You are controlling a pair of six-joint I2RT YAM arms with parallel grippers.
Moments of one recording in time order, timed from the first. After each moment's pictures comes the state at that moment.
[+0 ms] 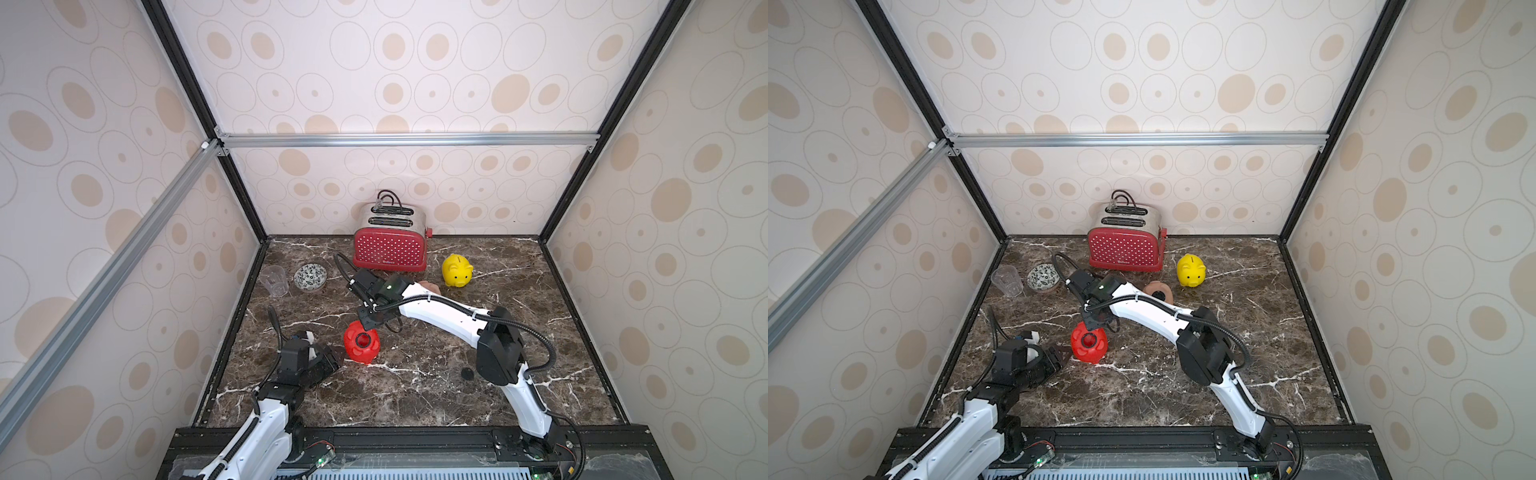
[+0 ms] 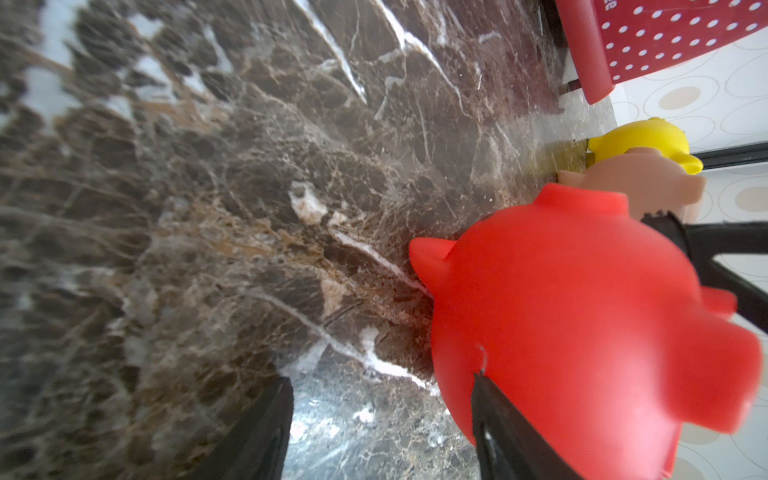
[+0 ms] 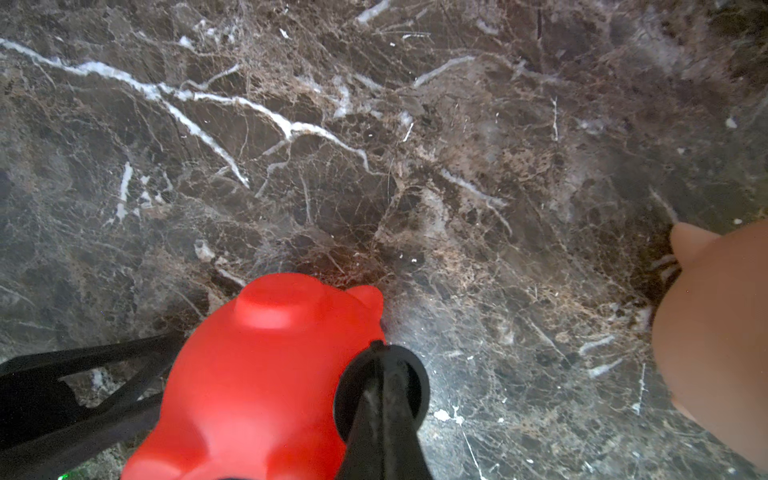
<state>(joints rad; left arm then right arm) -0.15 0.75 0.13 -0.14 0.32 -0.81 0.97 2.22 2.04 -0.99 0.10 0.48</state>
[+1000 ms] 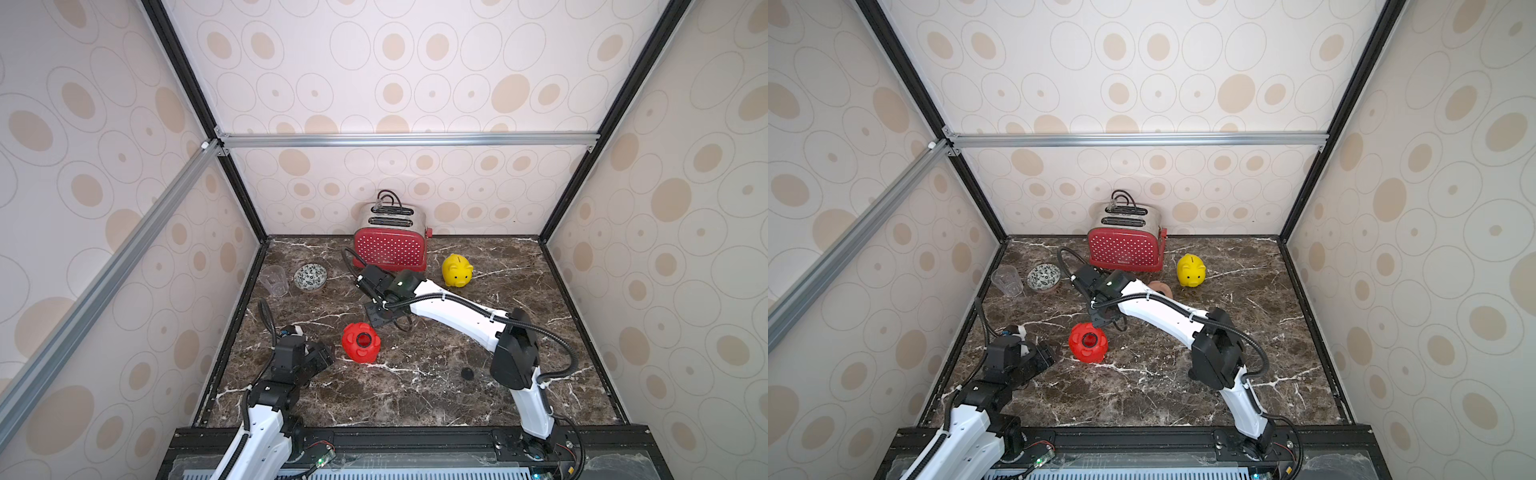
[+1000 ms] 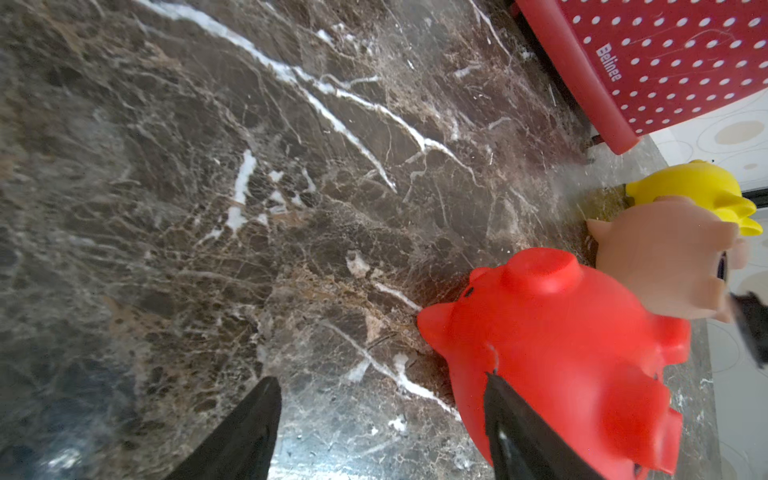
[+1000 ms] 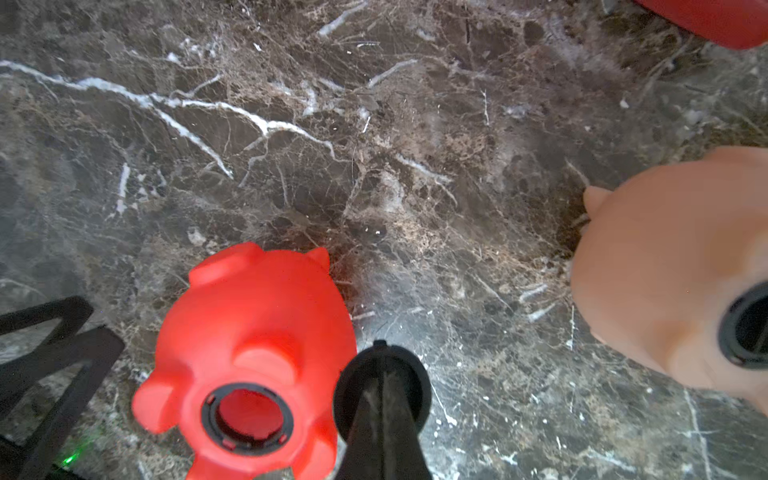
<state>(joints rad) -0.15 0.61 0.25 -0.40 0.08 -0.71 0.97 2.08 1.97 -1.06 0.16 0.54</state>
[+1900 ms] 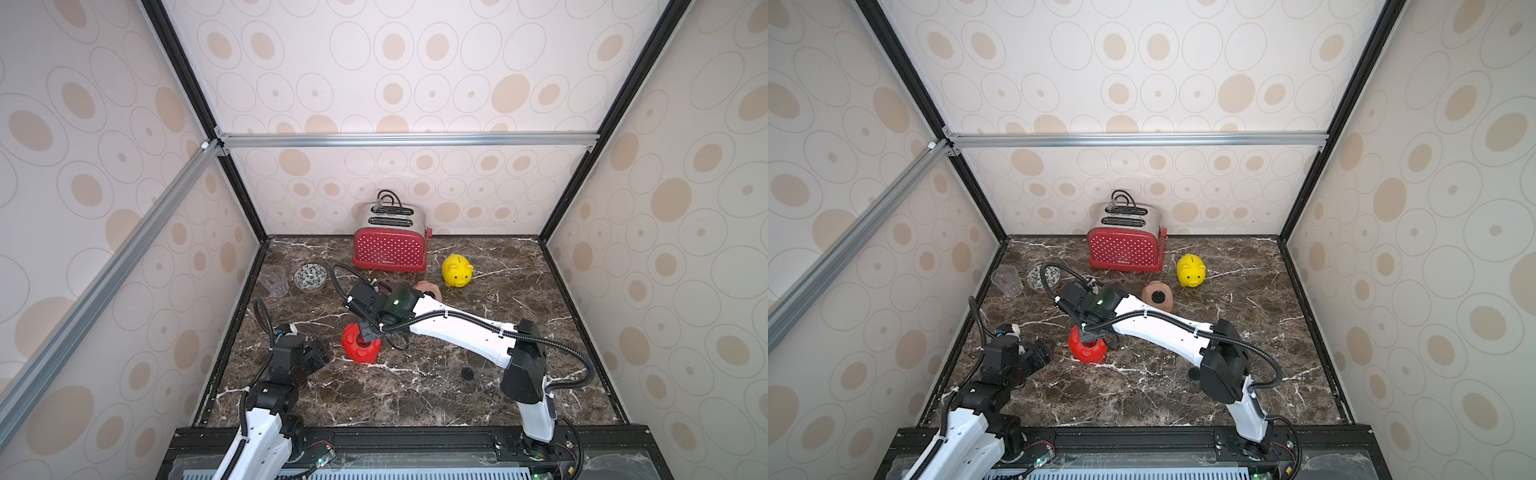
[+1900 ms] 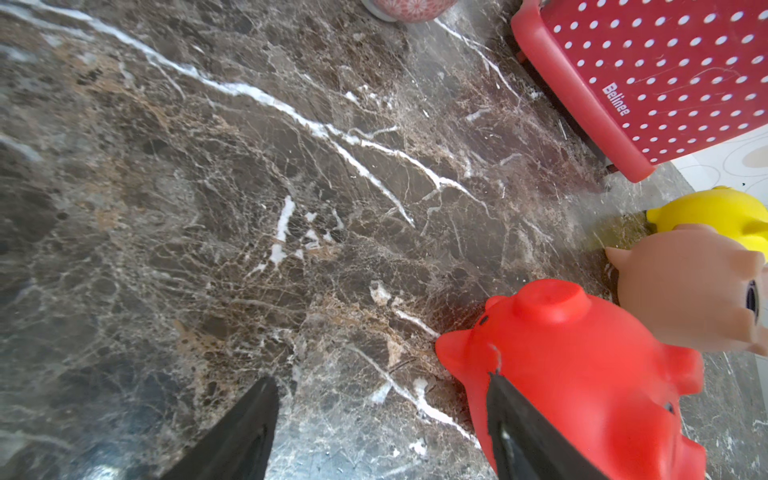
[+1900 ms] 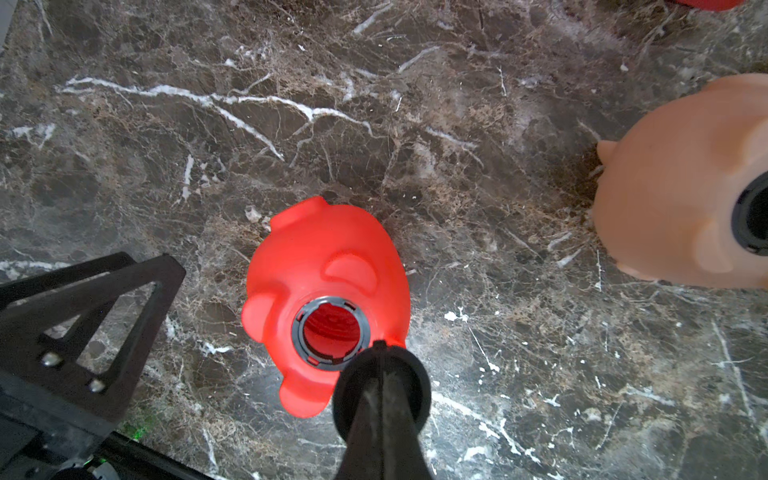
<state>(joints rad) -0.15 0.58 0.27 -0.43 -0.01 -0.68 1.11 2.03 1.94 -1.07 0.26 0.71</state>
